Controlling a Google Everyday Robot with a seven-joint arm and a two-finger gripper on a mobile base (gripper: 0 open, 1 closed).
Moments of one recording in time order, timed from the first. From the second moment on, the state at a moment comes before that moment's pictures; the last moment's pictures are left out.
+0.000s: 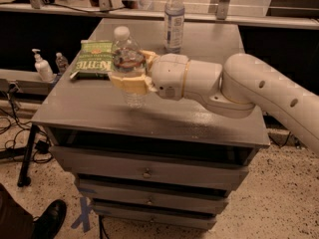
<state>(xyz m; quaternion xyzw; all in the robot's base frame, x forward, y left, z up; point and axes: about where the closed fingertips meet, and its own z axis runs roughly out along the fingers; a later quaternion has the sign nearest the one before) 0.536 0.084 0.950 -0.47 0.53 0.37 0.60</state>
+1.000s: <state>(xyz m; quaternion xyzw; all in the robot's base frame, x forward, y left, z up) 0.544 -0.005 0.976 -0.41 0.56 0.33 0.64</state>
